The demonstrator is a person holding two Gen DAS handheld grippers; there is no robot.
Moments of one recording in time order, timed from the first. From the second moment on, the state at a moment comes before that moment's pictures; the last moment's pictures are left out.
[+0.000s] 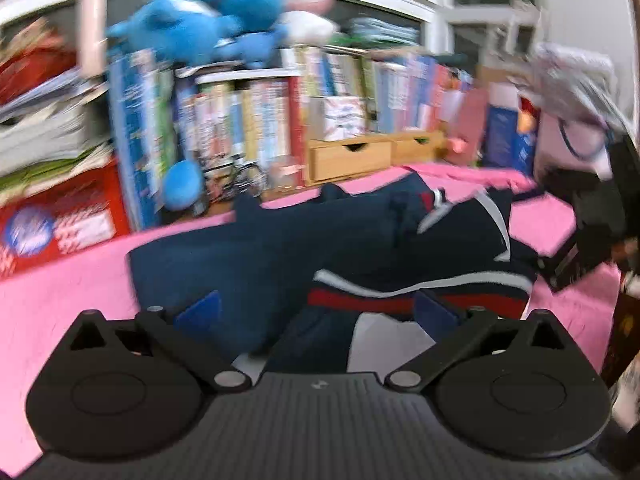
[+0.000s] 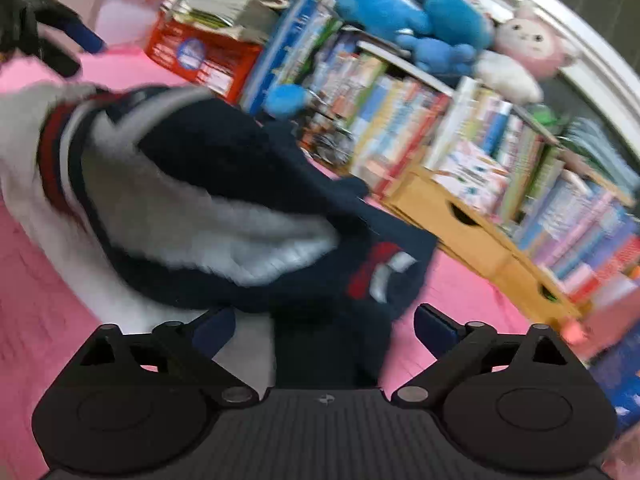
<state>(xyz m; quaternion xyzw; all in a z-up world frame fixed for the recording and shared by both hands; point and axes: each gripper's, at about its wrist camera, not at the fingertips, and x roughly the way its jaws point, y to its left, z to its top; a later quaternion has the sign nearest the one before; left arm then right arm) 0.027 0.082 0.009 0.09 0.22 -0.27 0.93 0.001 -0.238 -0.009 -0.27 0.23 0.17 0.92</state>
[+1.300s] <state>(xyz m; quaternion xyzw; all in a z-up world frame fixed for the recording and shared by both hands) 0.052 0.150 0.031 -0.08 0.24 -0.19 0.95 0.053 -0.278 0.006 -0.20 0.24 0.22 0.92</state>
